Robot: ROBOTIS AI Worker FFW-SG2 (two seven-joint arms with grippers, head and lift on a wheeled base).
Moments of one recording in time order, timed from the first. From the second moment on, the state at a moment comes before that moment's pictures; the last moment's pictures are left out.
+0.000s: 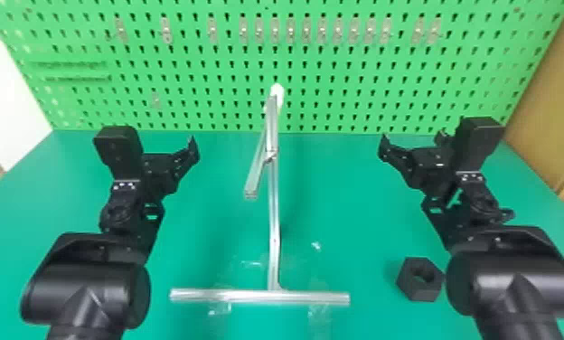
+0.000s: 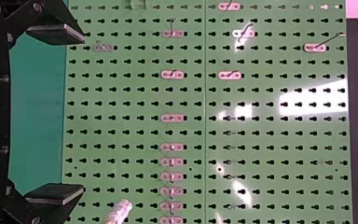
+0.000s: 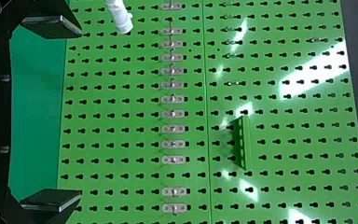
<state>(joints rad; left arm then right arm) -0.09 0.10 -0.01 -1.68 0.10 0.13 0.06 -0.20 -0.03 0.01 -1.57 -0.09 0.13 0.10</state>
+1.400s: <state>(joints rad) -0.09 0.10 -0.01 -1.68 0.10 0.13 0.06 -0.13 -0.05 0.00 -1.55 -0.09 0.22 0.10</state>
